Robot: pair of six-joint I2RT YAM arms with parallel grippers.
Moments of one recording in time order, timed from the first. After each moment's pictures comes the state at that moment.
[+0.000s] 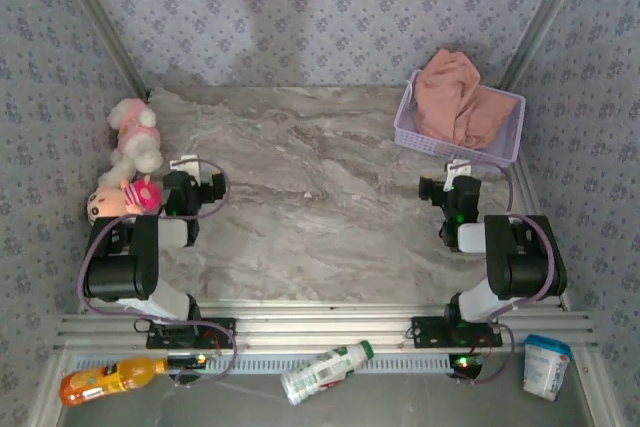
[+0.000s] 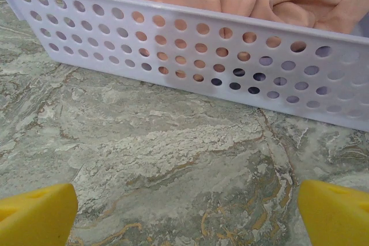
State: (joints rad) left arm 0.02 1.53 0.42 0.68 -0.06 -0.03; right arm -0.02 1.53 0.36 0.75 0.10 -0.01
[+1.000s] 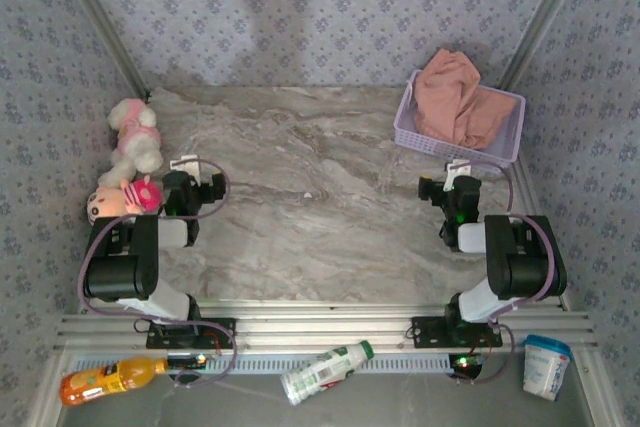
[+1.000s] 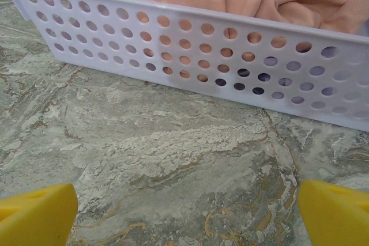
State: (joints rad) left arm 0.02 1.53 0.42 0.68 -0.06 -0.03; right arm -0.02 1.53 0.36 0.75 0.07 -0.01
